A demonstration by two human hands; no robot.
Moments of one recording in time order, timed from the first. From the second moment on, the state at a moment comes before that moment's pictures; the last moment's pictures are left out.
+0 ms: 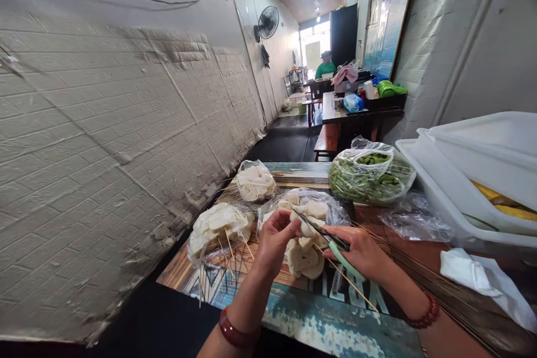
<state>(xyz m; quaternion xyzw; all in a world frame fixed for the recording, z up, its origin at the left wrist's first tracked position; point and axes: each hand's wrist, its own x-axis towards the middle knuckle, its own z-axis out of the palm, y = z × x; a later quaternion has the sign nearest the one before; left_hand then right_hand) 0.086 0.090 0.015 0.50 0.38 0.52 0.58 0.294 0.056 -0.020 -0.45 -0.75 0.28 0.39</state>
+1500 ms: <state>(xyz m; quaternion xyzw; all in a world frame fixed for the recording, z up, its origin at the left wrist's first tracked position) 0.054 0.069 0.015 0.32 0.34 0.59 0.66 0.277 0.047 -0.022 -0.51 -0.69 0.33 0.39</state>
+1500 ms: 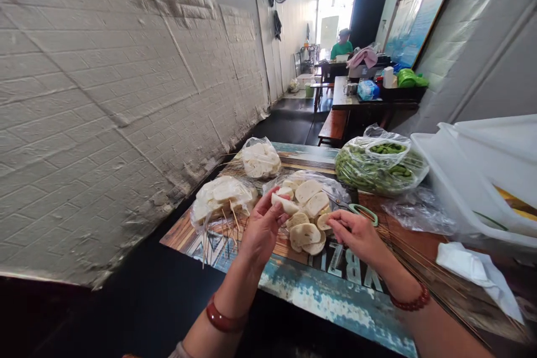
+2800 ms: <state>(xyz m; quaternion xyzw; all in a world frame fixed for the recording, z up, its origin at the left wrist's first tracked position) 0.052 0.069 0.038 0.35 0.34 0.61 0.62 0.277 0.039 -0.023 -0.47 -0.54 0.54 0.43</state>
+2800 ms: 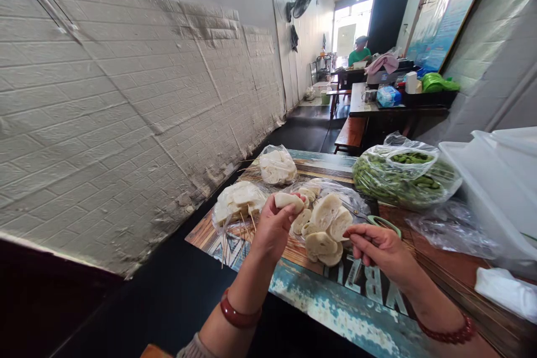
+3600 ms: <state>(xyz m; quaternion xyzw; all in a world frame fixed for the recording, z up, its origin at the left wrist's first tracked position) 0.051 0.067 0.035 0.39 0.34 0.57 0.64 0.273 0.041 -0.024 -0.47 -0.59 0.50 0.42</state>
